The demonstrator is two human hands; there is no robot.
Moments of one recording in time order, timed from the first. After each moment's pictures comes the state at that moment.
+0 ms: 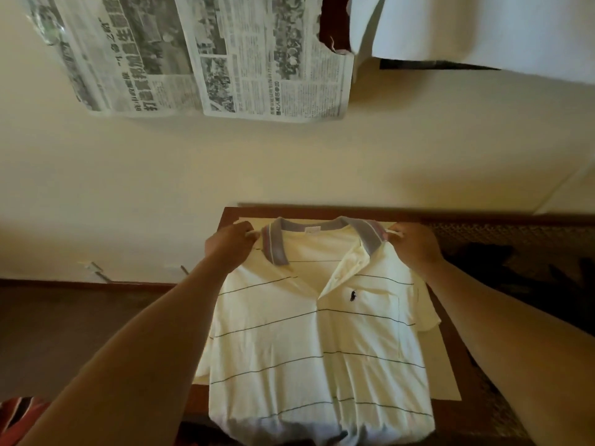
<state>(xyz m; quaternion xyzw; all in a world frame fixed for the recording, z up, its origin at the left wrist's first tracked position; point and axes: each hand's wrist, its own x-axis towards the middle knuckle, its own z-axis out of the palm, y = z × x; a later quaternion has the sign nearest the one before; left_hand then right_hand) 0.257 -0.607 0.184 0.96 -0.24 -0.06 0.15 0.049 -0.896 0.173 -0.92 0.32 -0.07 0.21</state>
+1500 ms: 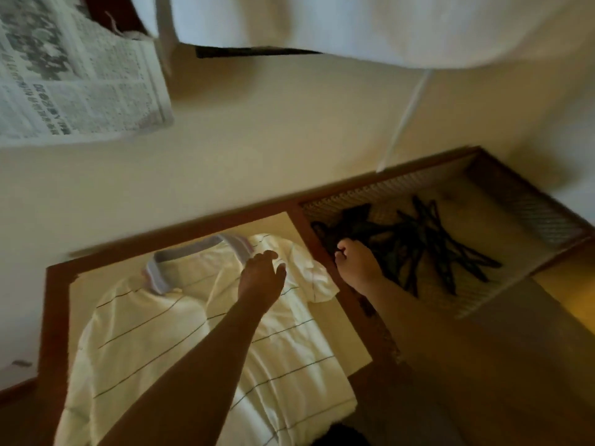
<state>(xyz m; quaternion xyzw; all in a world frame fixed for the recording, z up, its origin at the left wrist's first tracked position) 0.118 -0.809 0.112 0.82 -0.46 -0.22 0.27 -0.054 -0.929 0.135 -0.80 0.55 -0.07 0.22</state>
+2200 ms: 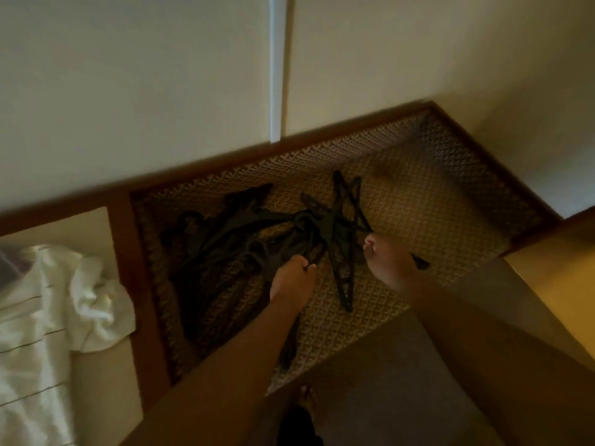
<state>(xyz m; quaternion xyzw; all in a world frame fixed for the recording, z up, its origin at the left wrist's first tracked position) -0.233 -1.109 0.044 0.80 -0.37 -0.42 0.24 -0.397 -1.231 0.068 -0.80 0.56 0.02 0.24</state>
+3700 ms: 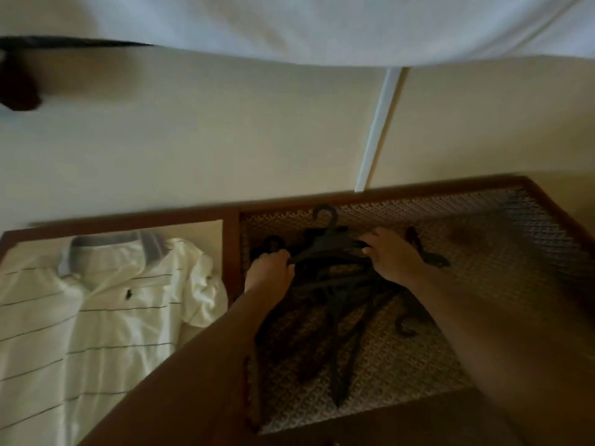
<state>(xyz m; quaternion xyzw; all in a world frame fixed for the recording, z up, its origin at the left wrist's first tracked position) -0.085 -1.019 0.133 0.88 -0.43 -0.16 0.13 -0.252 -1.216 0.160 -0.95 0.27 0.07 0.12</state>
